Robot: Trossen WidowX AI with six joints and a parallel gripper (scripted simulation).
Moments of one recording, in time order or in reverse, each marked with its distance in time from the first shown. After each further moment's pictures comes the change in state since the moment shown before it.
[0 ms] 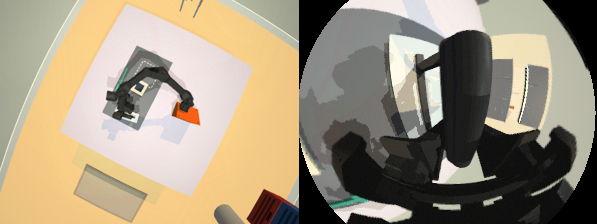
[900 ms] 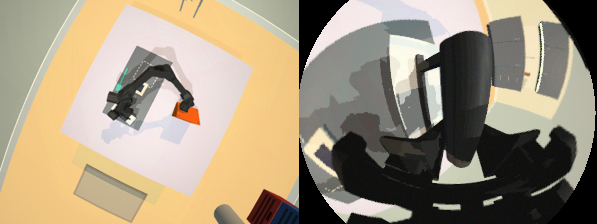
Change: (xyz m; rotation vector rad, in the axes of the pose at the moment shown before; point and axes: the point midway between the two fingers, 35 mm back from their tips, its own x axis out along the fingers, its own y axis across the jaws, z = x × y) arm -0.023 -0.018 -0.018 0.257 0.323 0.116
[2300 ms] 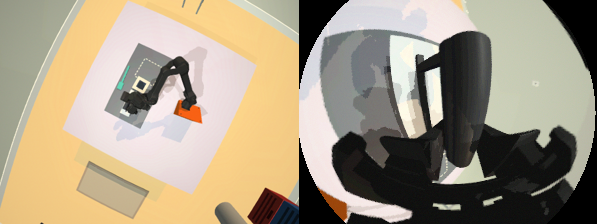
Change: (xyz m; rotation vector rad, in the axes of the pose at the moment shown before) arm -0.072 0.074 -0.002 0.948 0.857 -0.120
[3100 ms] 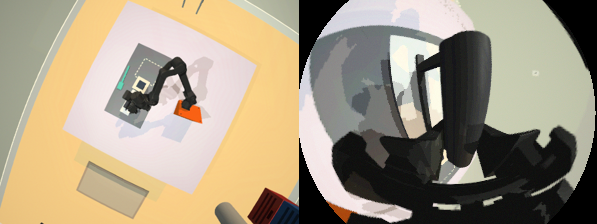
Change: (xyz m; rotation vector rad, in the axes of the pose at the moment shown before) arm 0.008 0.013 -0.010 0.086 0.048 -0.021
